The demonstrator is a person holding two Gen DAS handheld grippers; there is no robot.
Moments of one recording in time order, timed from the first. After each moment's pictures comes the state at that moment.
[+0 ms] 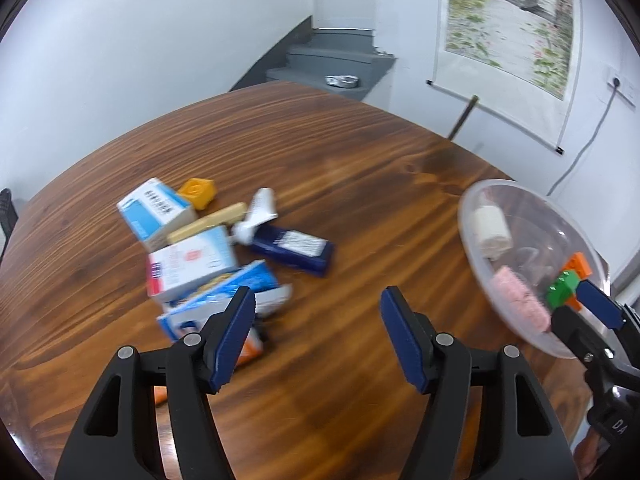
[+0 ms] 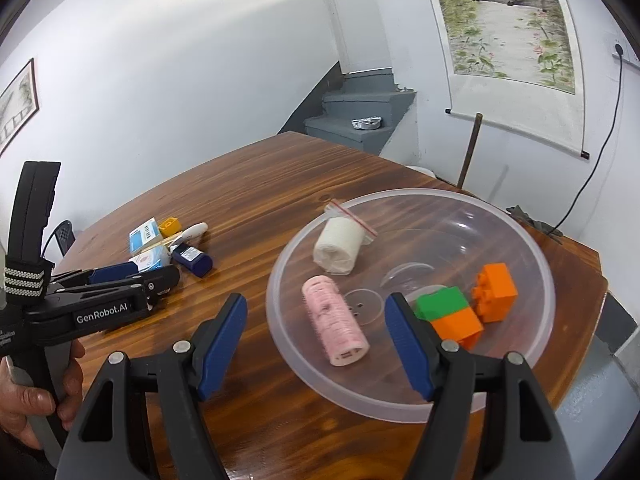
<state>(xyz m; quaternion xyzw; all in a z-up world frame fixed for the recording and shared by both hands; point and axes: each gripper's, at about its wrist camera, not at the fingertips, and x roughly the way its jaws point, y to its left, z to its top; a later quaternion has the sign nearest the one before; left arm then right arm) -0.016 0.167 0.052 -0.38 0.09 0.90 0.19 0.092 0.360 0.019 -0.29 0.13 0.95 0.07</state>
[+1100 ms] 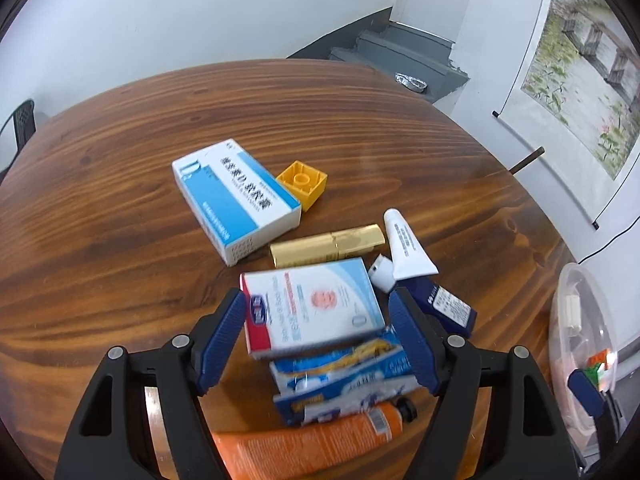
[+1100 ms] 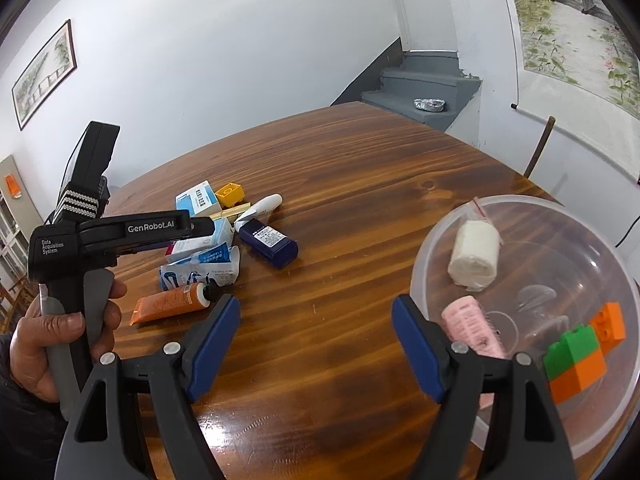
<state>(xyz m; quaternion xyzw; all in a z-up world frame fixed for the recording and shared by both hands) -0.113 0.097 0.031 -0.43 -0.02 0.89 0.13 0.025 0.294 0.013 -0.33 0.09 0.94 -0.02</state>
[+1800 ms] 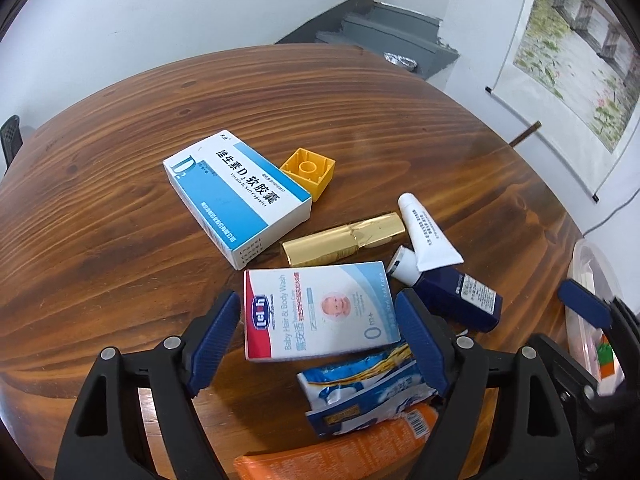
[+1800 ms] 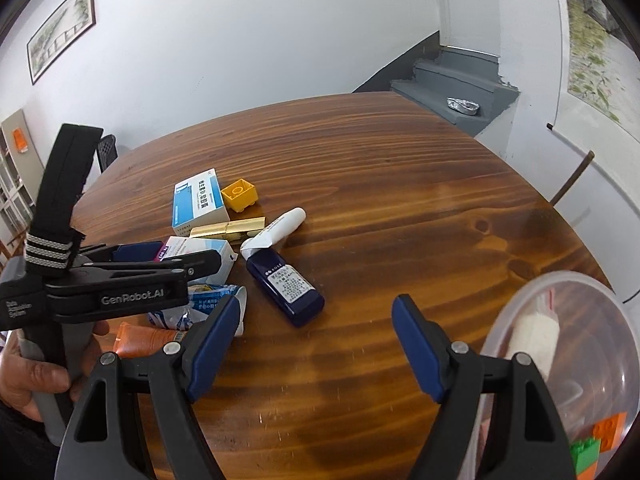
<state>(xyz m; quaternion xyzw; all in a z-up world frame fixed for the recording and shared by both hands) -0.127 0.090 0.021 -0.46 0.02 0.87 0.16 -0.056 0.268 0.014 -0.37 0.03 0.93 -0.05</state>
